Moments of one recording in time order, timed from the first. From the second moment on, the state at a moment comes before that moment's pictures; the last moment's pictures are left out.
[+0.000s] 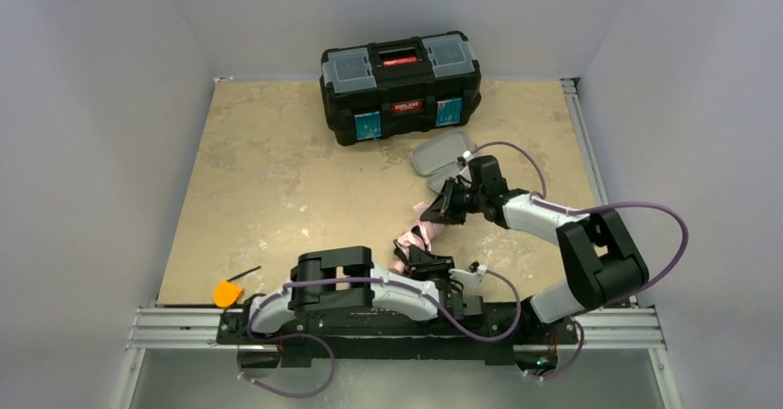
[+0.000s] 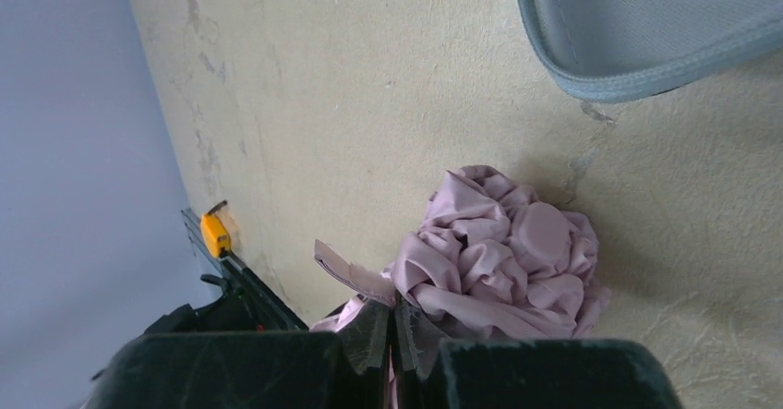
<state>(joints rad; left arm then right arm) -1.52 2.17 1.33 -0.61 -1.14 -0.12 0.40 1.48 0.67 0.01 -0.53 0.83</state>
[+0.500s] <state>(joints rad) -1.56 2.16 1.33 -0.68 -1.07 -0.09 0.39 1.60 0.64 0.17 -0.64 0.80</state>
